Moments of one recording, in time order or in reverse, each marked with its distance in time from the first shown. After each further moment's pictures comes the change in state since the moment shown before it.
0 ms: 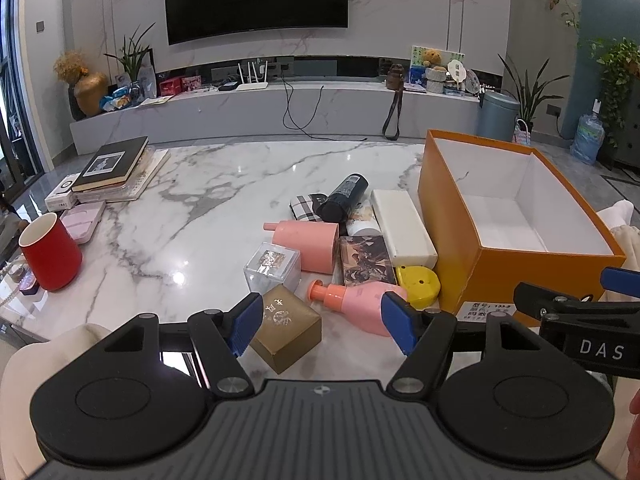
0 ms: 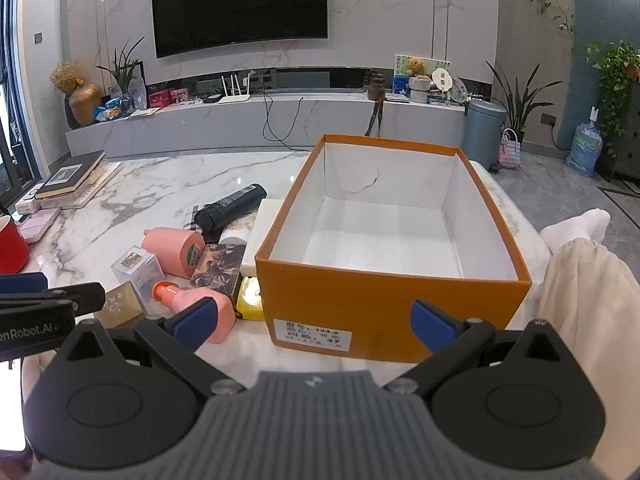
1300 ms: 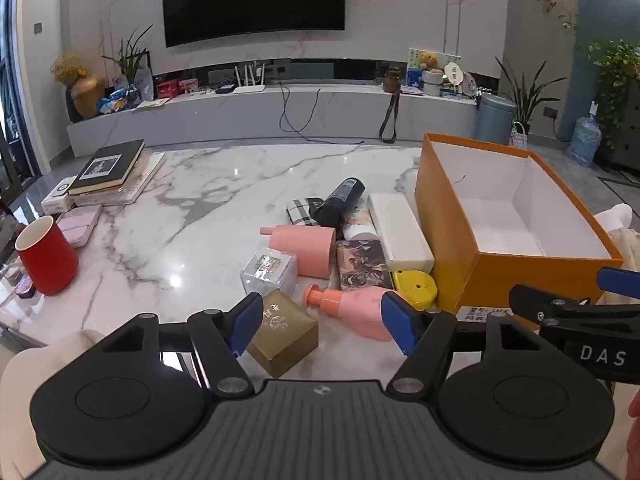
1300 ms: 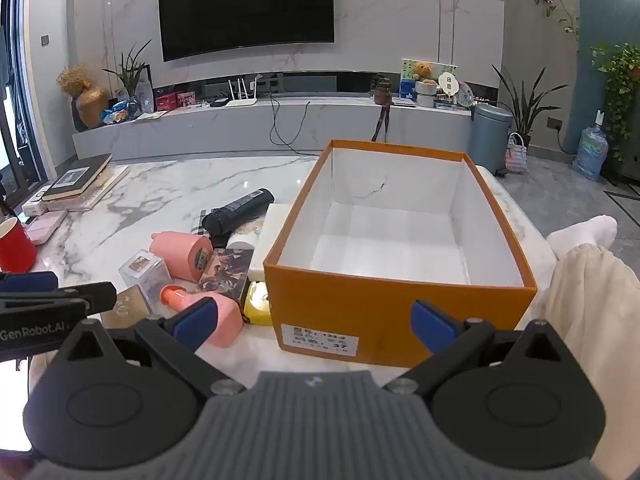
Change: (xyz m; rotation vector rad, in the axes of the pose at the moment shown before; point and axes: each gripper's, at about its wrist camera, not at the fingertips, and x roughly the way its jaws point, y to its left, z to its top) left arm 0.004 -0.003 0.002 0.007 -0.009 -0.012; right arm -0.013 -0.006 0.006 0.002 -0.012 0.021
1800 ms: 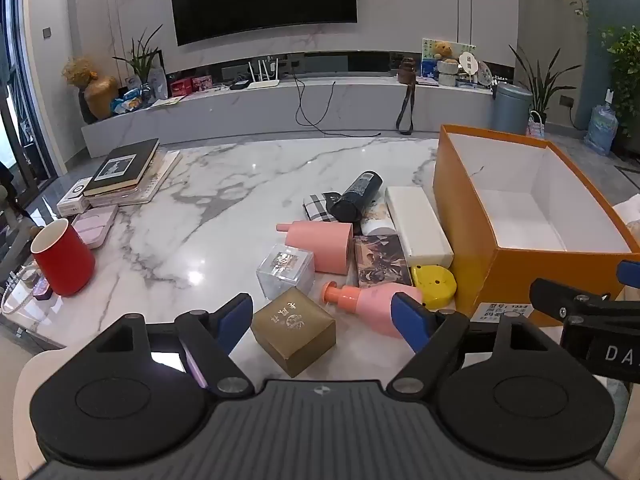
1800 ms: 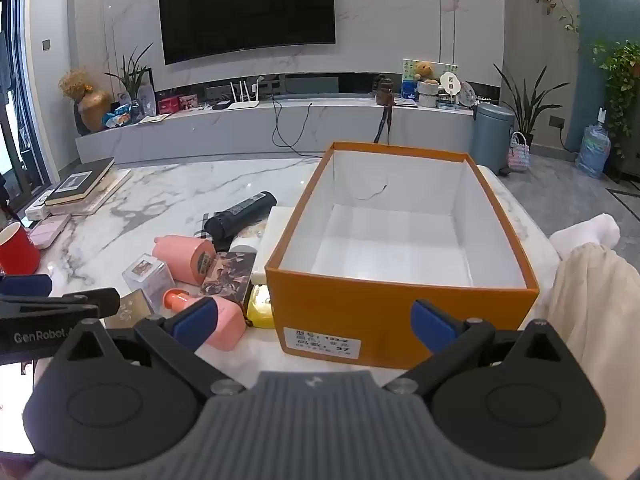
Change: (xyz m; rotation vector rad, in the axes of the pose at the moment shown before) left arm 0.003 -0.003 0.004 0.015 0.025 0.071; right arm 0.006 0.001 -0.002 0.004 -0.001 0.014
